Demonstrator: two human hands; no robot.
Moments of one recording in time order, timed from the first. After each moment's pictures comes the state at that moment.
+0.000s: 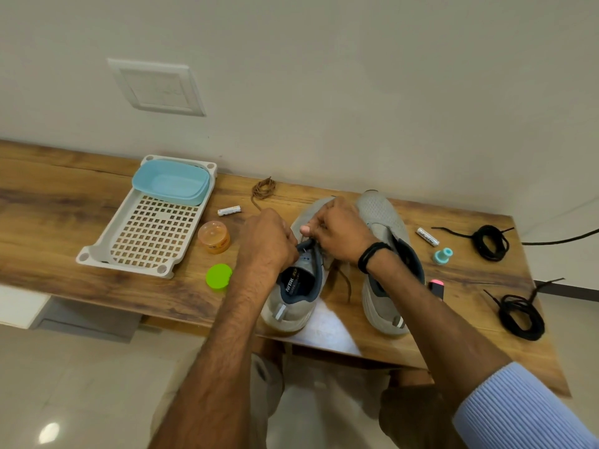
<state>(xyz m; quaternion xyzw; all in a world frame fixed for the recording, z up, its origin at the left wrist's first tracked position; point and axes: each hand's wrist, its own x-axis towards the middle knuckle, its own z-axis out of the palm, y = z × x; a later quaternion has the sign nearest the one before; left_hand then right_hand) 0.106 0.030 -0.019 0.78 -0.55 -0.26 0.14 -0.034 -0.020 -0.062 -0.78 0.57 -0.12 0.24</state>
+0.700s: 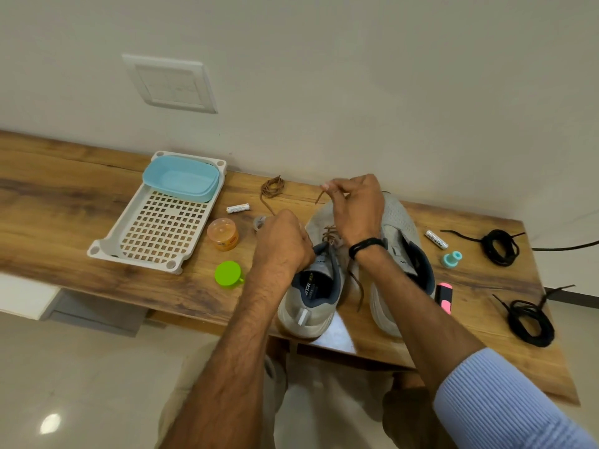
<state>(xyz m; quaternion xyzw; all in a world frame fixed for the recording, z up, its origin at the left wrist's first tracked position) 0.101 0.028 -0.035 0.78 -0.55 -0.26 0.13 -0.019 -0.030 -0.051 -0.61 0.64 -0.41 0.22</state>
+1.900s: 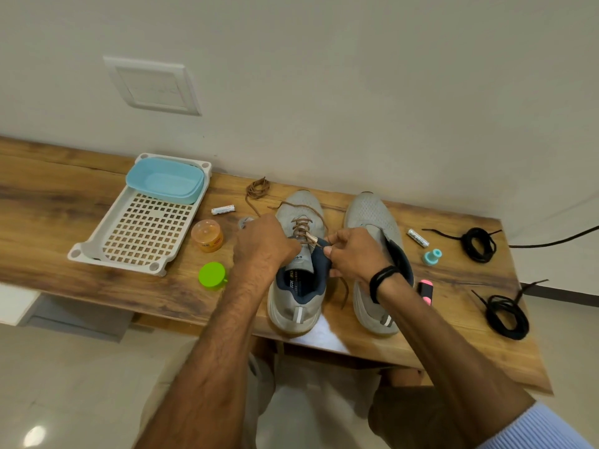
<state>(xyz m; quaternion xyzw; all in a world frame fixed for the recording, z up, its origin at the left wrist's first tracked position) 0.099 0.027 -0.027 0.78 -0.57 -0.25 0.05 -0.058 0.021 -0.063 -0.53 0.68 -0.20 0.47</state>
